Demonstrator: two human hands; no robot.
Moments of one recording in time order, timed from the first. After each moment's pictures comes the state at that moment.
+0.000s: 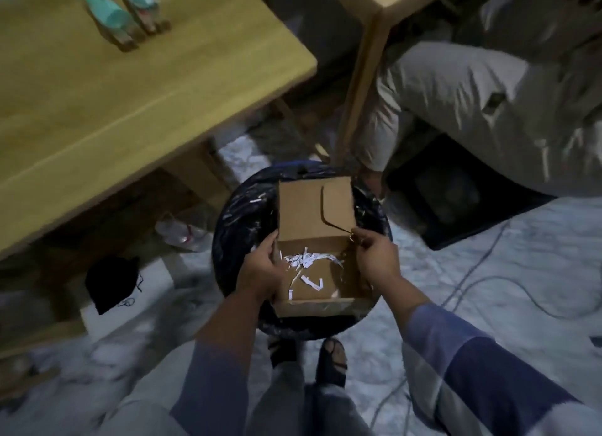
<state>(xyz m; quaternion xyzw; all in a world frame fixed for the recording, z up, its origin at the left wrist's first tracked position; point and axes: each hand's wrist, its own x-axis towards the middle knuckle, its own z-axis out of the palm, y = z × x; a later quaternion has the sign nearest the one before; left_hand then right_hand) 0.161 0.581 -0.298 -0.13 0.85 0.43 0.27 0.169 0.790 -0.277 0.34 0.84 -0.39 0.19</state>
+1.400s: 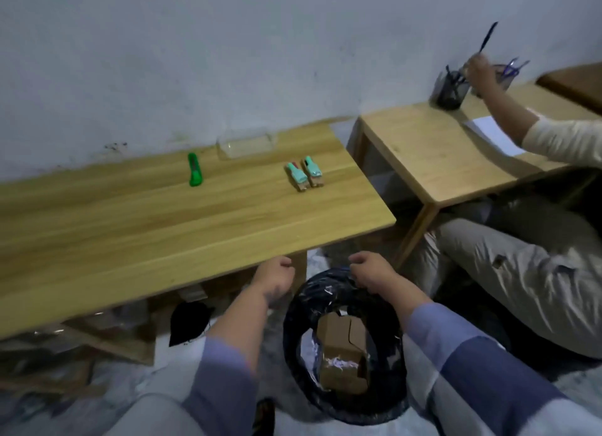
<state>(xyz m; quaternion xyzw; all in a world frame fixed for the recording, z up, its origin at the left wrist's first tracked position) 0.135 0.471 -0.047 -0.22 0.86 0.42 0.19 0.097 0.669 -0.040 0.09 0.87 -0.39 0.28</state>
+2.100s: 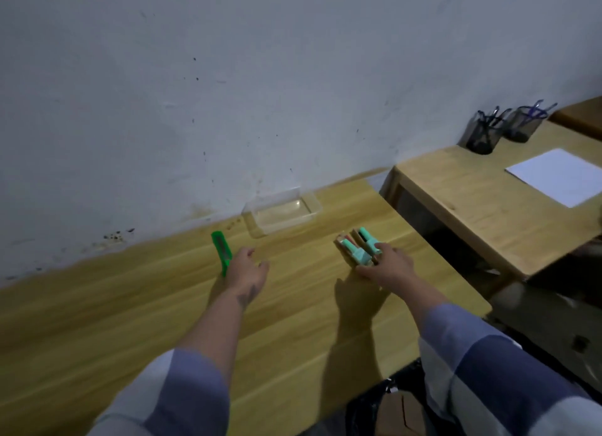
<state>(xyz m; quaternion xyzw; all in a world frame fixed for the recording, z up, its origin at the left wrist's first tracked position) -0.073 0.255 -0.029 -0.23 0.87 0.43 0.05 -0.092 0.512 -0.016 0.16 0.94 -0.26 0.16</state>
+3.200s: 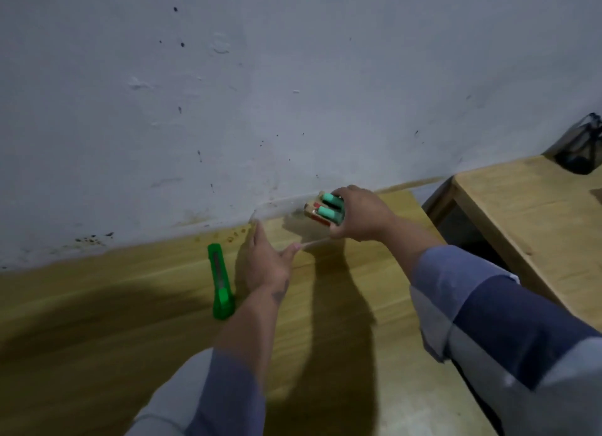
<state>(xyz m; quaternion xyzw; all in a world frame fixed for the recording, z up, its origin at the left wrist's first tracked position) -0.188 0.276 -0.057 -0.32 0.86 0.39 -0.04 -0.287 0.423 0.007 -0.19 0.96 -0.14 0.12</state>
